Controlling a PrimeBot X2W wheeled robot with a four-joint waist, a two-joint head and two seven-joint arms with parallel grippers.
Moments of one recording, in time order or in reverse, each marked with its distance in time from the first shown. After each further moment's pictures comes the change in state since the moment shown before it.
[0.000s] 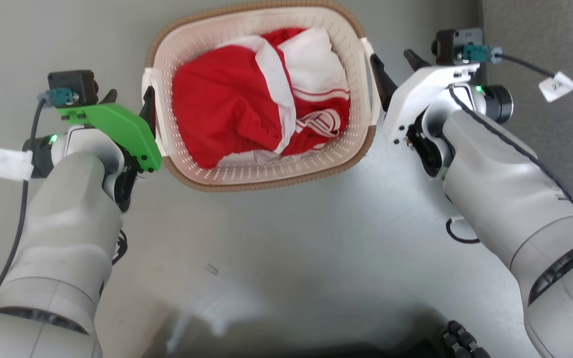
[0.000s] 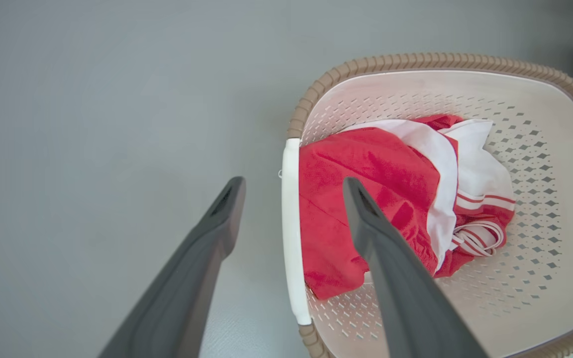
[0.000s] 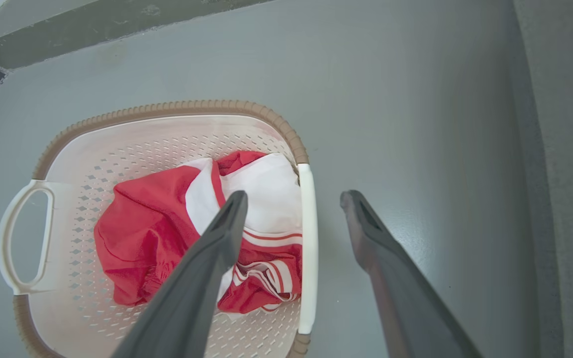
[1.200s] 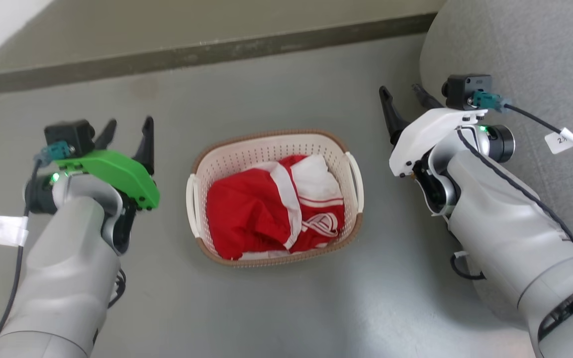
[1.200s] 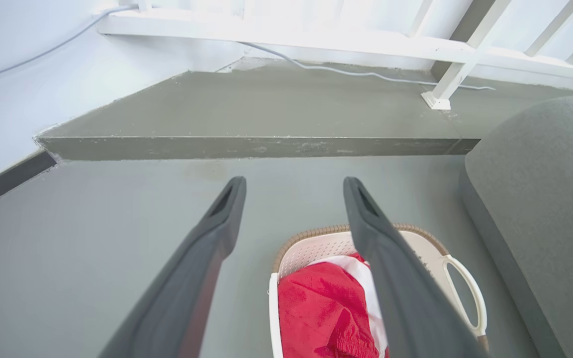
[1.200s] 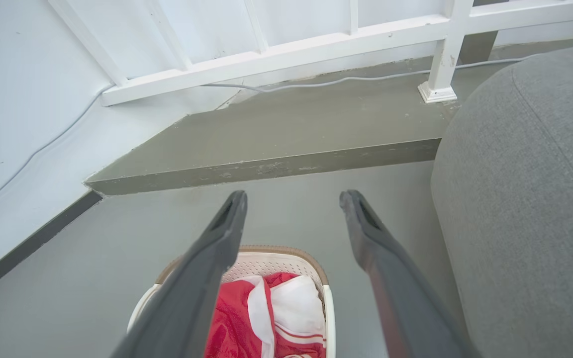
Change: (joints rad) left arm 0.232 0.067 0.035 -0.258 0.005 0.005 -0.097; right arm 0.185 -0.048 -0.112 -0.159 -0.069 -0.043 -0.060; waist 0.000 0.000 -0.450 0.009
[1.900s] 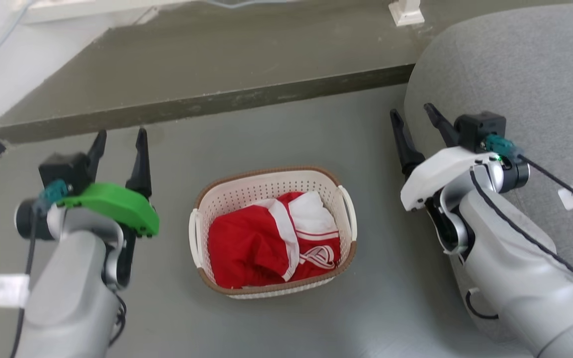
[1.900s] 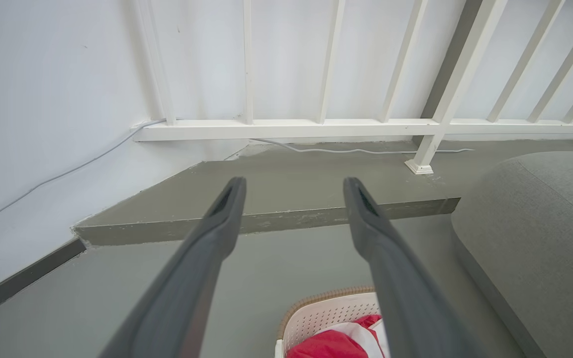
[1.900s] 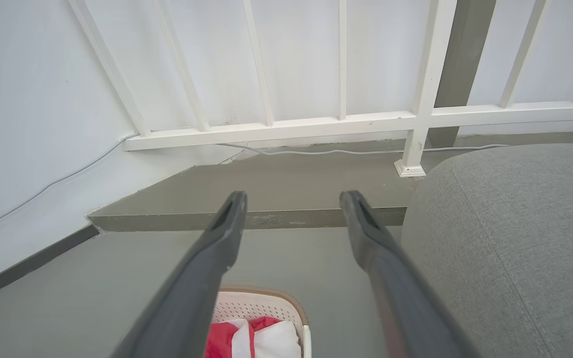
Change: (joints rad) left arm 0.234 0.048 0.105 -0.386 0.135 0.120 -0.003; right arm 0.240 -0.079 -0.159 -0.337 -0.235 -0.062 -0.001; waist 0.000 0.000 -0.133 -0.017
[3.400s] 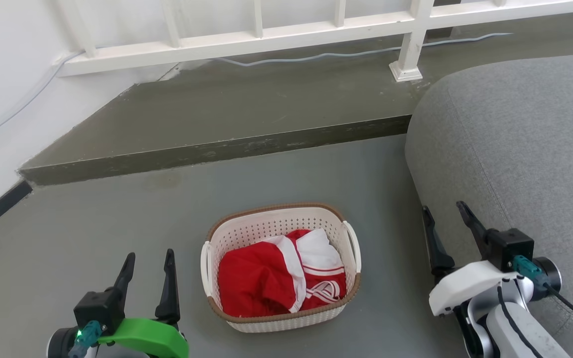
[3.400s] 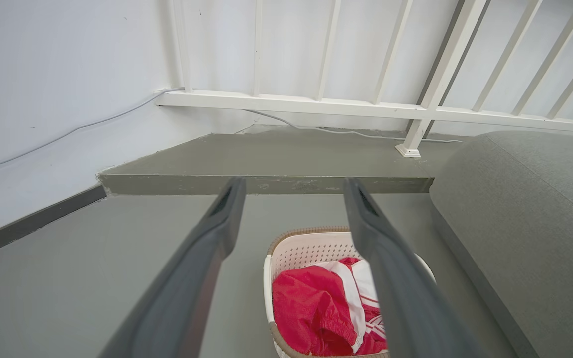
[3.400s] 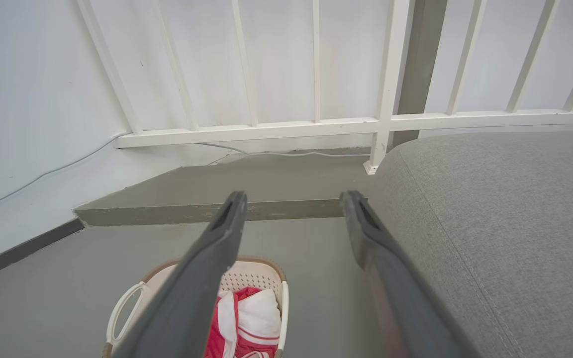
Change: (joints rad) left arm 0.564 -0.051 0.073 -0.423 0.112 0.102 0.000; right arm 0.537 0.029 -0.301 -0.366 -0.319 -0.001 0.000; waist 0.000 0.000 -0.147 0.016
